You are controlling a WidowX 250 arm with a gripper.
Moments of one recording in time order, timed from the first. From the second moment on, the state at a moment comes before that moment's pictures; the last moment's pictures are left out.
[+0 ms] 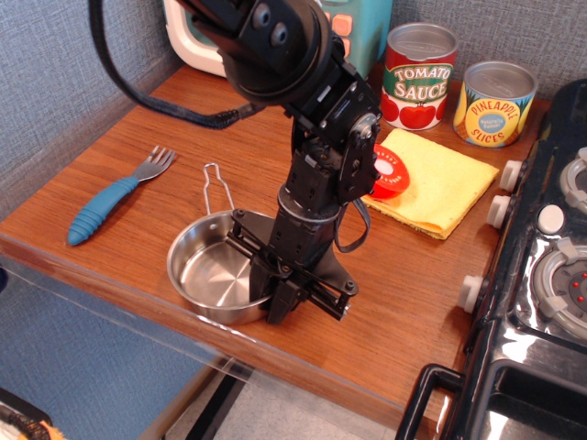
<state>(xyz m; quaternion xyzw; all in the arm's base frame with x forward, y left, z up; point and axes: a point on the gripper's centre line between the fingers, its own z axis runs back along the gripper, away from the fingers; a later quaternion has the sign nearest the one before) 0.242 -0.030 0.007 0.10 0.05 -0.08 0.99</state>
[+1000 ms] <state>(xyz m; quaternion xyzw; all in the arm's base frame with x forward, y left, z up) 0.354 -0.023 0.088 0.00 -0.03 0.06 1.00</state>
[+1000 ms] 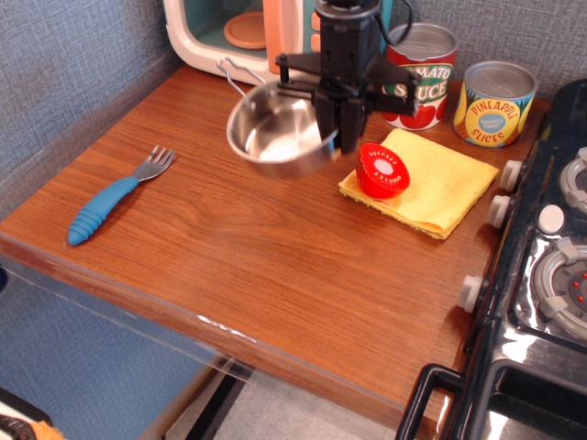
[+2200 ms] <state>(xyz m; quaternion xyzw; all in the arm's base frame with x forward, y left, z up) 0.410 0.035 0.026 0.09 0.05 0.17 0.98</state>
